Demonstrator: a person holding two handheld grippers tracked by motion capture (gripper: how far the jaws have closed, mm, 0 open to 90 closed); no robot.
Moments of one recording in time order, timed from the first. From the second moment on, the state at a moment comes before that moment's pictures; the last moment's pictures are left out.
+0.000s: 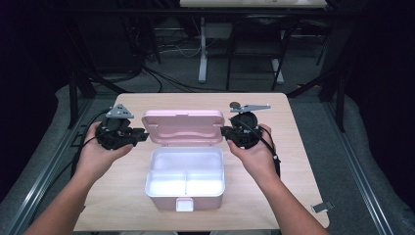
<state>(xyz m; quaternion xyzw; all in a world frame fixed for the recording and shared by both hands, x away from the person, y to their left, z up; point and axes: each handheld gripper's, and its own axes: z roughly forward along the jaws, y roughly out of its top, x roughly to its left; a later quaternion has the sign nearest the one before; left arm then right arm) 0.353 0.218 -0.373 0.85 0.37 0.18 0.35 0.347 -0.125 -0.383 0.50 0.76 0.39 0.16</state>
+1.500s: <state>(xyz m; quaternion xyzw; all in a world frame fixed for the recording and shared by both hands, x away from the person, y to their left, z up) 0.352 0.216 -0.361 0.84 0.34 0.20 0.37 0.340 -0.131 -0.376 0.47 0.76 0.43 0.15</state>
